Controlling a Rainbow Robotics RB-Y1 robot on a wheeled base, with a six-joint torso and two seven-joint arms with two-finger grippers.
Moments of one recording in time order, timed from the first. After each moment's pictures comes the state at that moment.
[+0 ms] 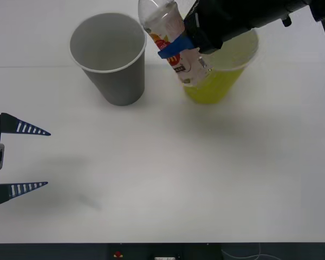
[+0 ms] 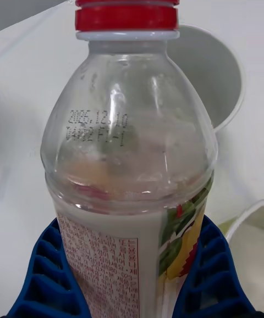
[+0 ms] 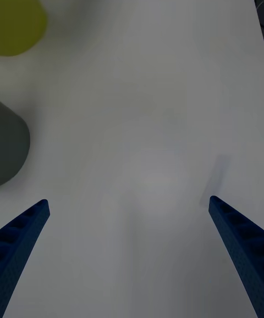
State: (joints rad) right arm -1.14 -0.74 0.41 -1.79 1.84 -1.38 -1.42; left arm 0.26 1.13 0.26 -2.01 -1.31 -1.13 -0.09
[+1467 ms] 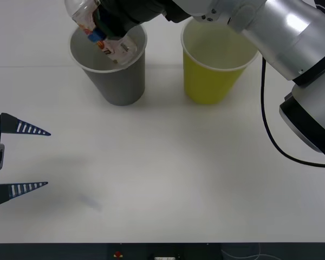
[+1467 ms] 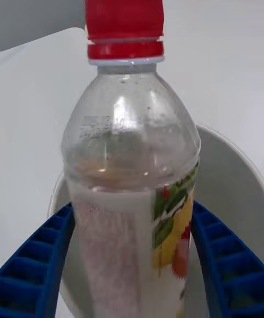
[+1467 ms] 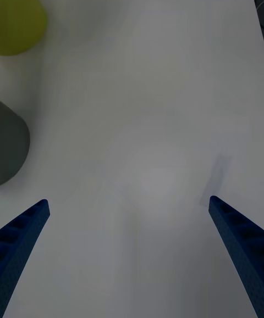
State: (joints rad) right arm -1.43 -0.31 0.64 -1.10 2.02 -1.02 -1.24; left arm 0.26 1.13 0.26 -2.01 -1.31 -1.13 -0.09
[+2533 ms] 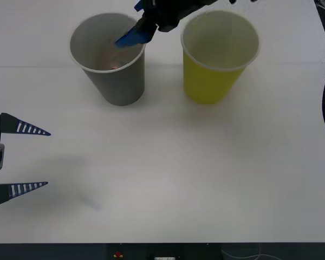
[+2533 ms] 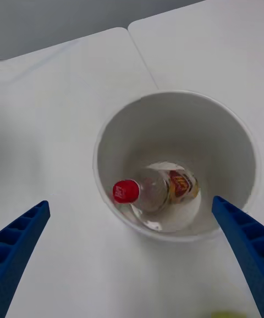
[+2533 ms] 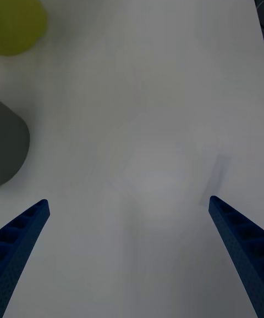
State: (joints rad) right arm -1.34 -0.66 0.60 -1.43 1.65 -1.16 -1.13; left arm 0.26 1.13 0.26 -2.01 -1.31 -1.13 -0.09
